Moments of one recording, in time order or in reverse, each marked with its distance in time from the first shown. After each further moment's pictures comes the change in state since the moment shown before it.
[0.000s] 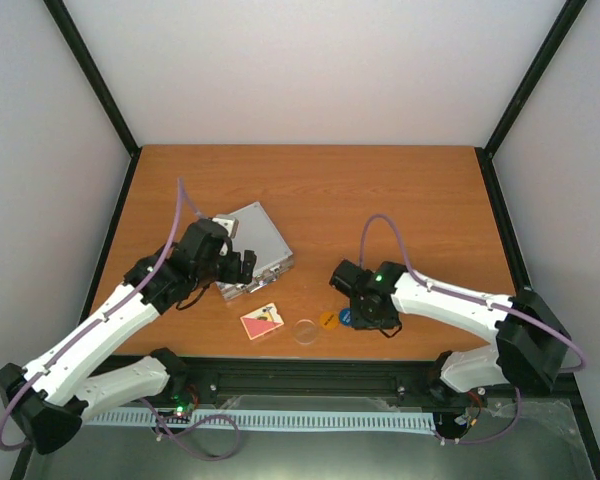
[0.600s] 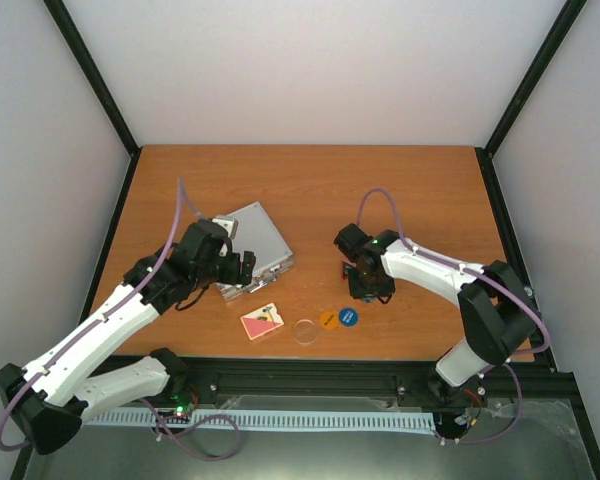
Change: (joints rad) left arm 0.000 -0.004 0.000 -0.010 0.001 0.000; right arm -0.260 0.220 0.163 0.093 0.004 -0.302
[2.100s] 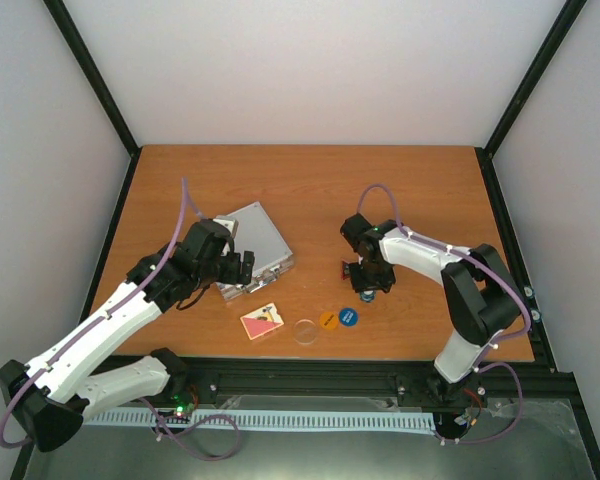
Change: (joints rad) left arm 0.000 0.019 0.000 -0.009 -0.026 0.000; right arm -0.112 0.131 0.061 0.031 -0.093 -0.187
